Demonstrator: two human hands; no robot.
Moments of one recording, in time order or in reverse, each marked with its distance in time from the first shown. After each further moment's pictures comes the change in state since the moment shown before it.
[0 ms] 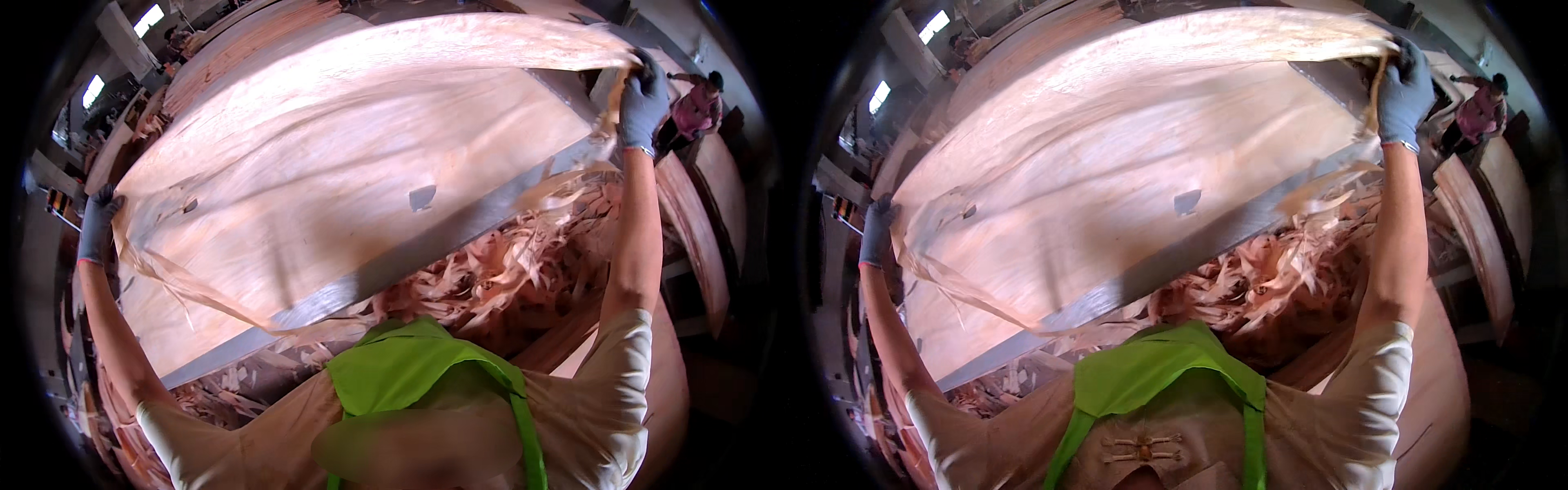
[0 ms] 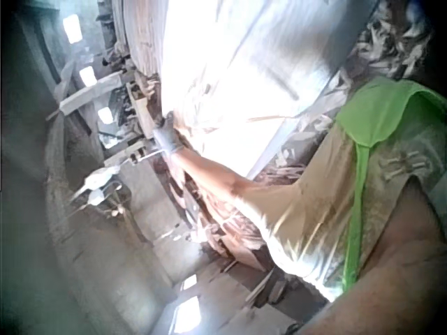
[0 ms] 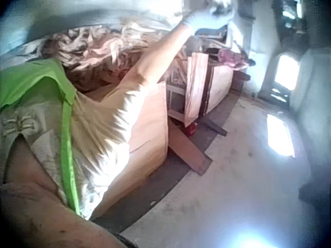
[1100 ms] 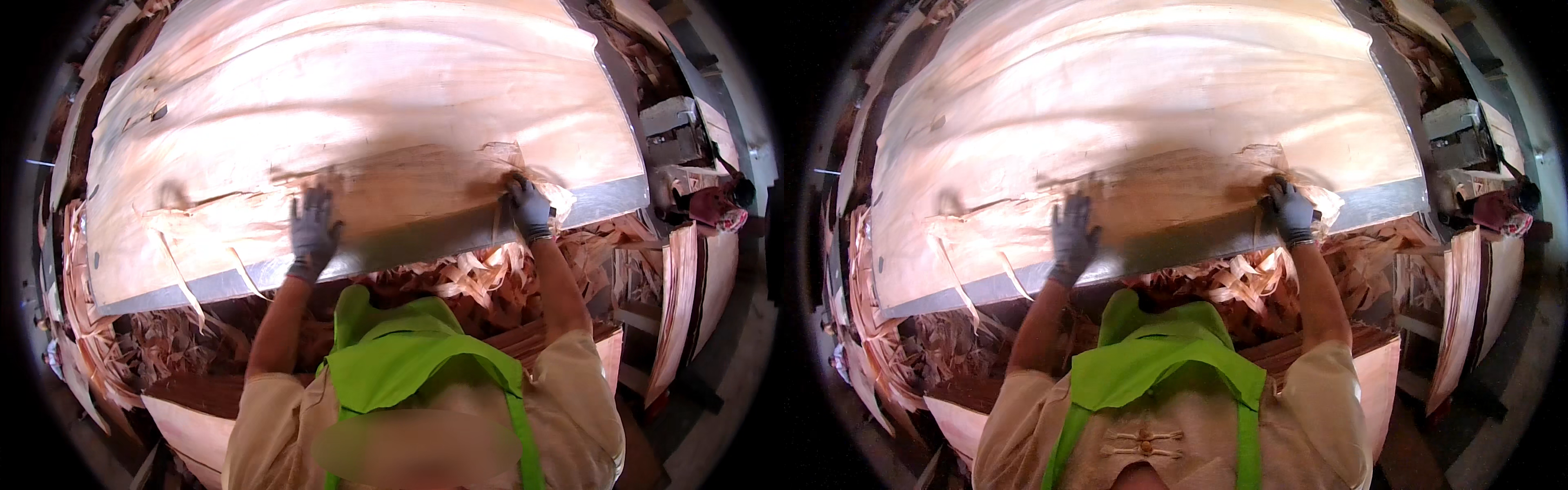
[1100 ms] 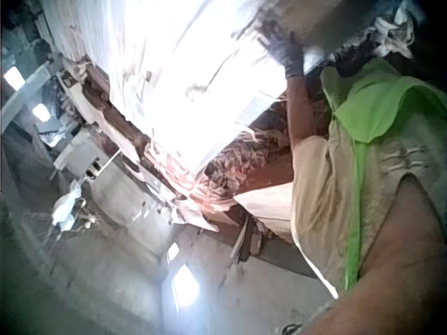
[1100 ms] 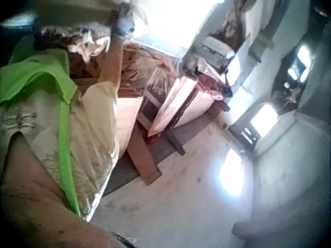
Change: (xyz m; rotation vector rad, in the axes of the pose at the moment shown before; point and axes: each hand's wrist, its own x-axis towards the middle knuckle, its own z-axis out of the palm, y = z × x) left_hand -0.102 0.088 0.524 0.507 -0.155 -0.022; right_hand -0.363 0.060 0.142 -0.227 -1.377 -0.042
